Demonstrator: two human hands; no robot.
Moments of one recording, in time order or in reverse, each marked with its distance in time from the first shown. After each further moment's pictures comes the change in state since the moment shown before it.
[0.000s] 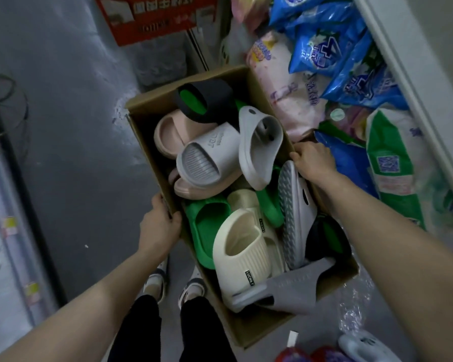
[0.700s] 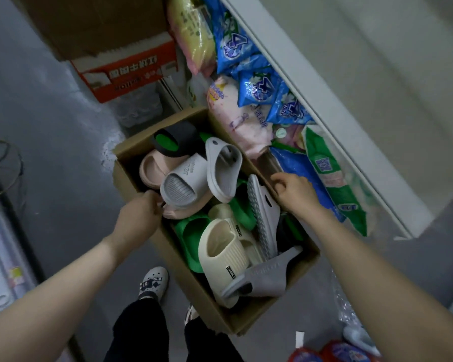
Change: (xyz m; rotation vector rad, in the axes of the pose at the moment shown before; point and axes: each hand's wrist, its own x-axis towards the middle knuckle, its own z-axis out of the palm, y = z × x) left_hand -0.004 0.080 -0.090 0.407 -0.047 0.336; right_hand -0.118 0.009 -0.063 0.318 0.025 0.171
